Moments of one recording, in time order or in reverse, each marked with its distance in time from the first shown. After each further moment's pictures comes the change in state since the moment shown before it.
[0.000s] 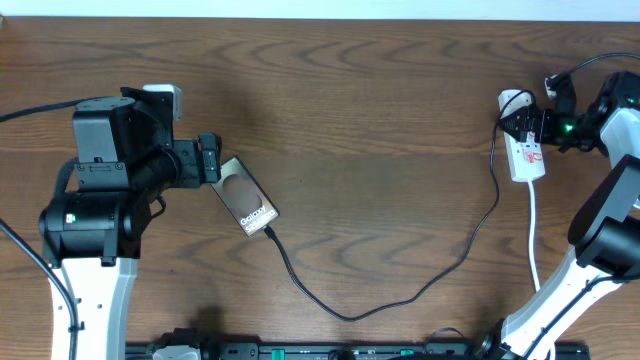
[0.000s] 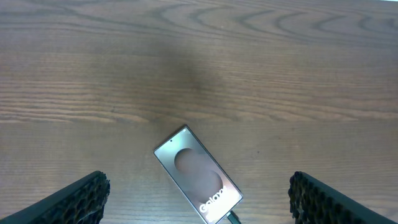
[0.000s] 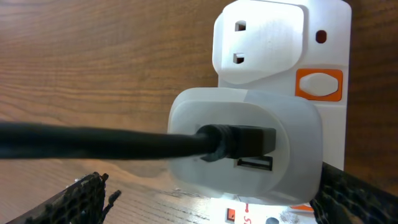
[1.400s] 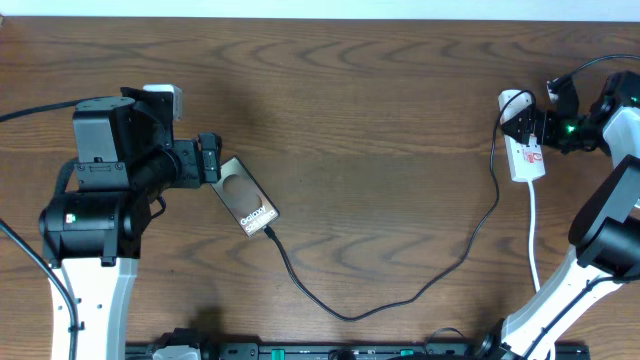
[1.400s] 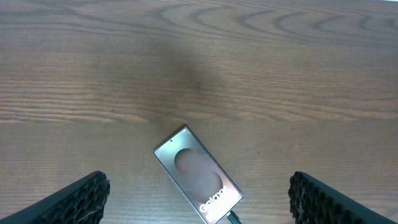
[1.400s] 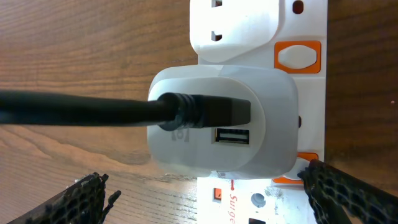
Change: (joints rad) left arm 0.000 0.000 0.000 0.000 0.000 0.000; right arm -0.007 -0.001 0.020 -0.051 0.062 0.011
